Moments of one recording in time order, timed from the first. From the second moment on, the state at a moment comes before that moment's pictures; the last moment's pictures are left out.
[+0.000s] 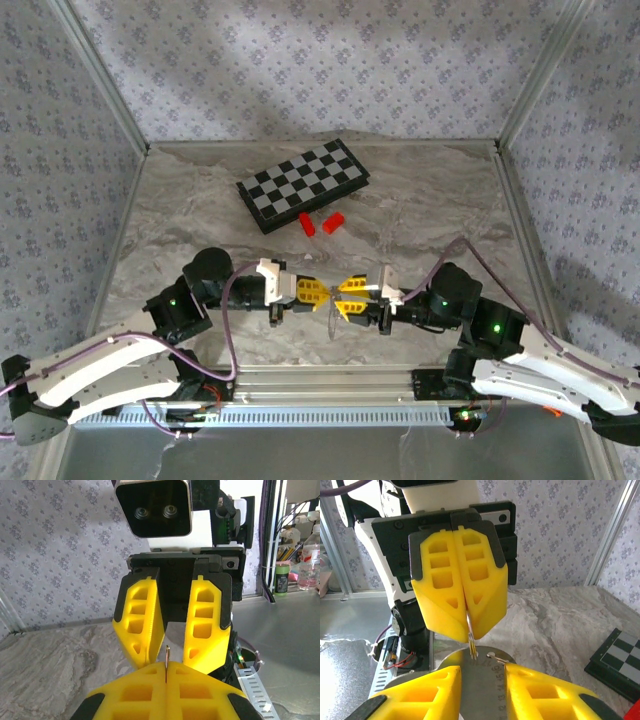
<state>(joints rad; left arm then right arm) -1.05 0.81 0.77 0.01 0.54 0.16 1.11 0.63 0.74 -0.21 -0.25 -0.11</state>
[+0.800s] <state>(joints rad) -1.05 0.82 0.77 -0.01 0.53 0.16 1.11 0.65 0.73 -0.16 -0.25 -0.11</state>
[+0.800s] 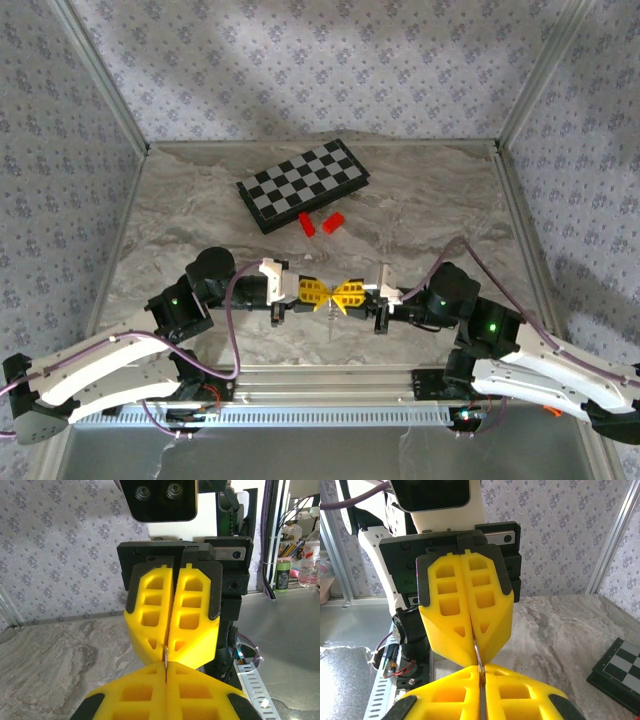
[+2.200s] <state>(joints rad) -1.05 0.82 0.79 -0.09 0.53 0.18 1.11 0.65 0.73 -0.18 -0.31 -0.16</state>
